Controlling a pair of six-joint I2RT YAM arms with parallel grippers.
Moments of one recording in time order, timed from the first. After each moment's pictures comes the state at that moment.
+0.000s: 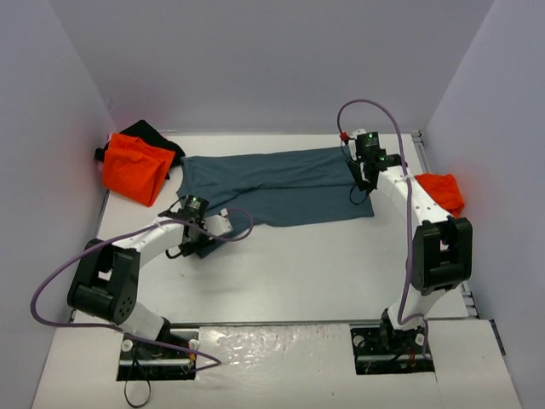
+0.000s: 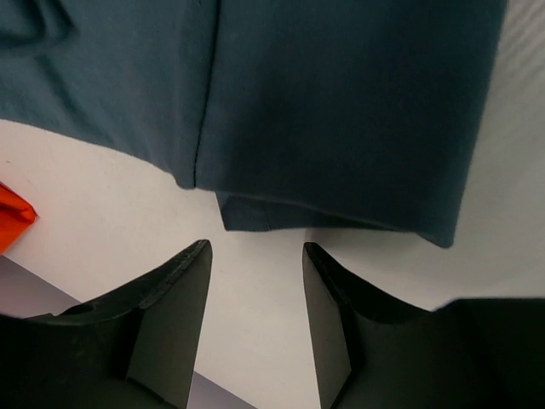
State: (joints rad) left arm -0.32 1.51 0.82 -0.51 -0.17 0.81; right arm 0.18 1.69 1.36 -0.56 0.33 -0.31
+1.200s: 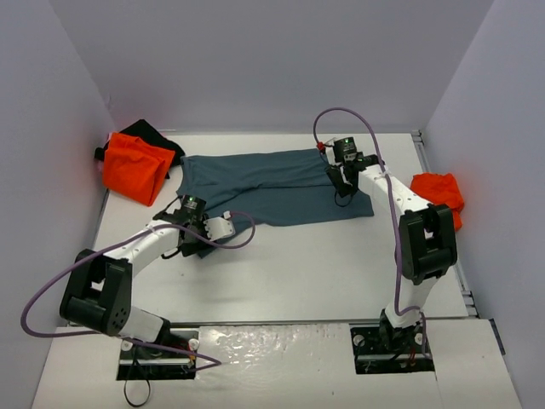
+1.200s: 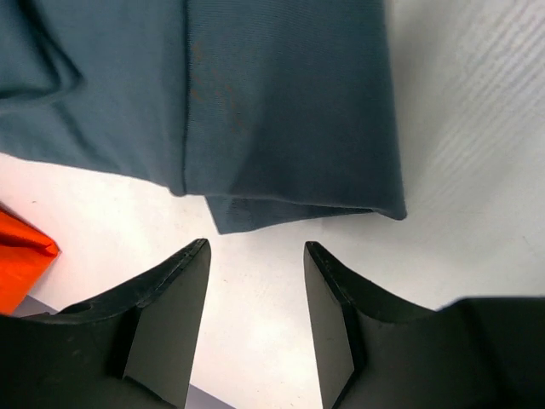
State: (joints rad) left arm -0.32 1.43 0.80 -0.53 -0.06 0.91; right arm 0.28 1.79 1.38 -0.58 0.26 -0.29
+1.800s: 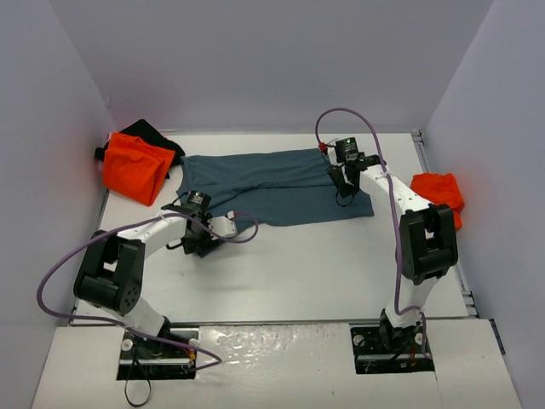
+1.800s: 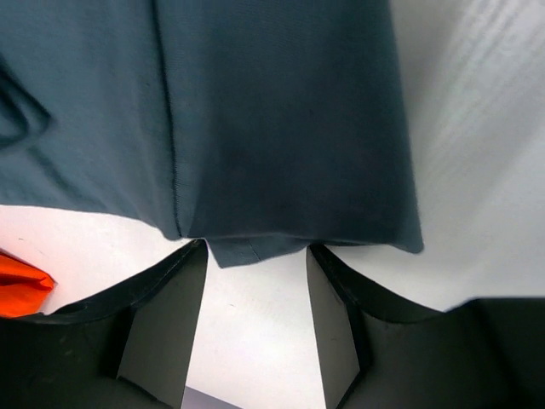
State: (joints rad) left arm -0.31 1.59 0.89 -0.57 -0.05 0.96; right arm 0.28 1.80 1.38 -0.58 0.25 -0.29
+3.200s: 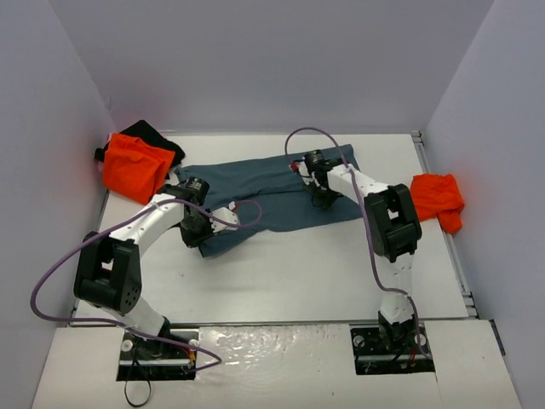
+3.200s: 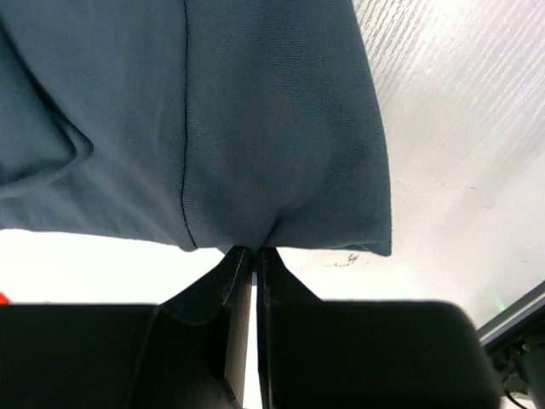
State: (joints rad) left arm -0.31 1.57 1.11 -0.96 0.15 0.92; right arm 0.38 2.10 1.54 -0.67 0.19 -0.29
